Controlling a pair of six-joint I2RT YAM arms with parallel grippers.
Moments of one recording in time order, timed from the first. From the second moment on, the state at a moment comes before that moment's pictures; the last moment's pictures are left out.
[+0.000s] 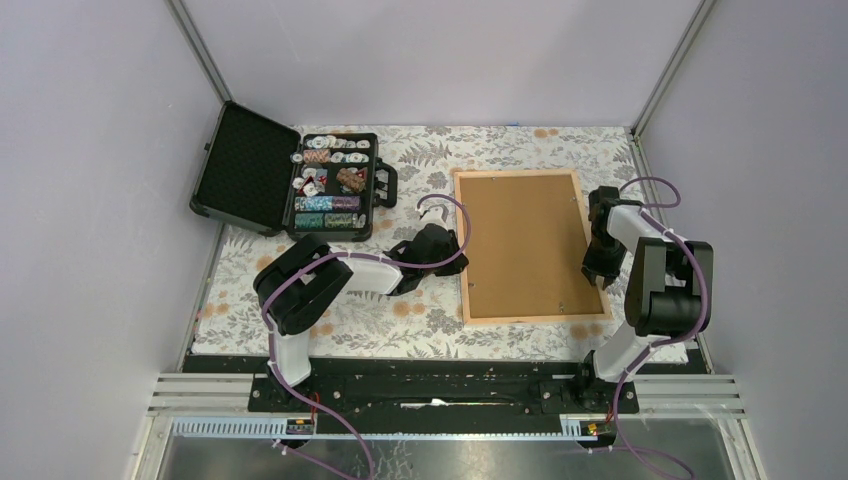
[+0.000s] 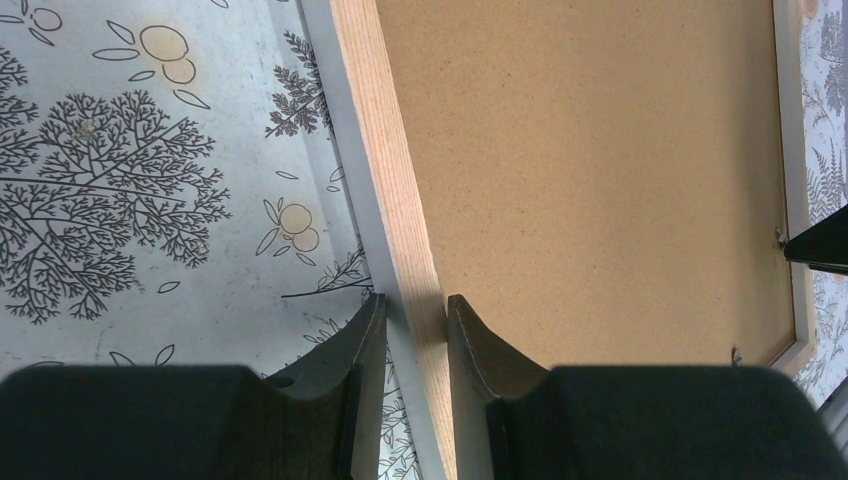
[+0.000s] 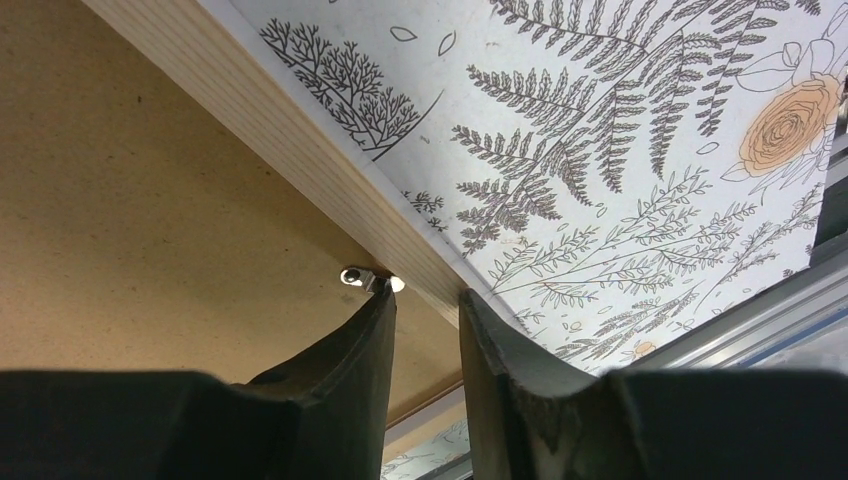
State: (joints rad) left arm -0.83 1.89 0.91 0.36 -0.11 -0.80; right arm -0.10 1.68 1.01 -0.85 0.32 0.40
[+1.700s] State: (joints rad) left arm -0.83 1.89 0.91 0.36 -0.09 -0.80; right arm -0.11 1.48 0.79 -0.54 0.17 -0.37
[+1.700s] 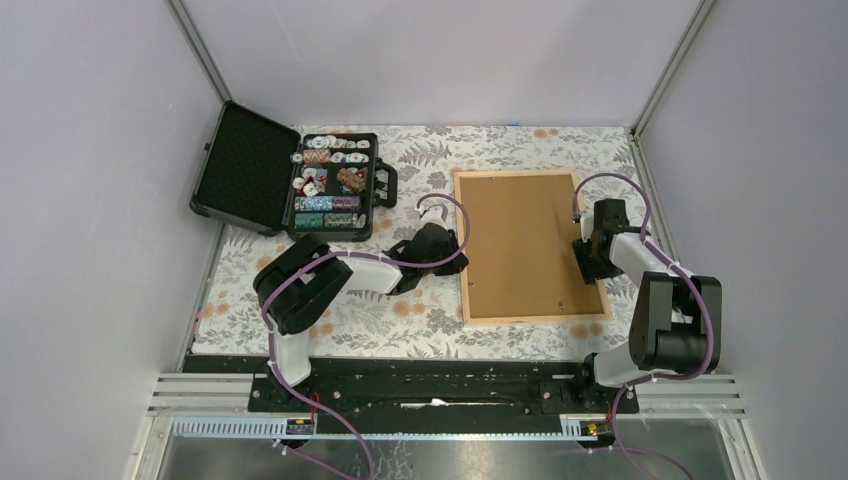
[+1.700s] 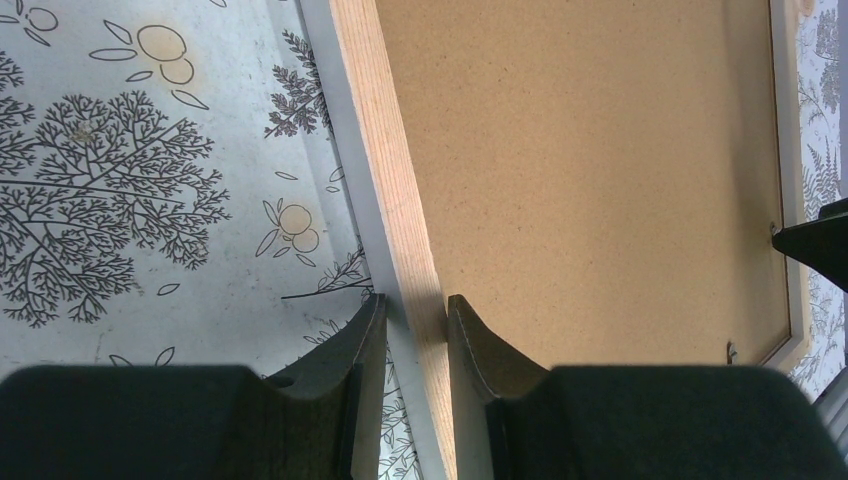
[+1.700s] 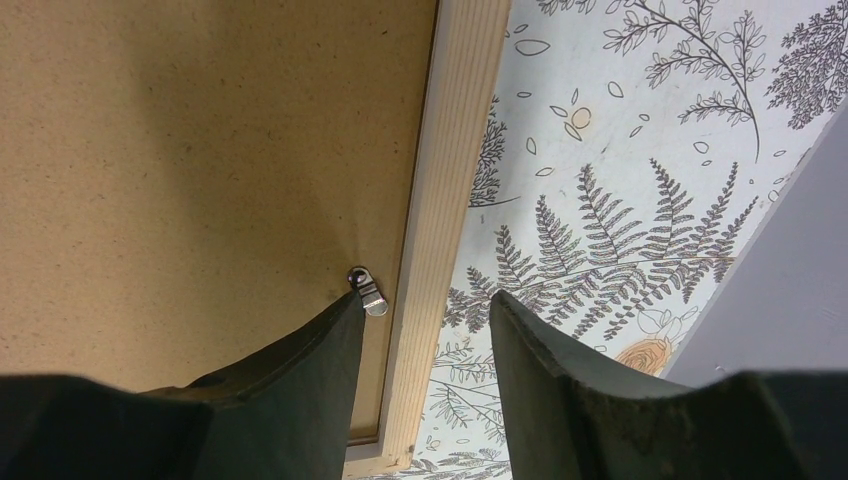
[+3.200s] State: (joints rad) left arm -0.81 1.90 0.91 0.39 -0.07 -0.81; right arm -0.11 1.38 0.81 -0.52 0.31 -0.05
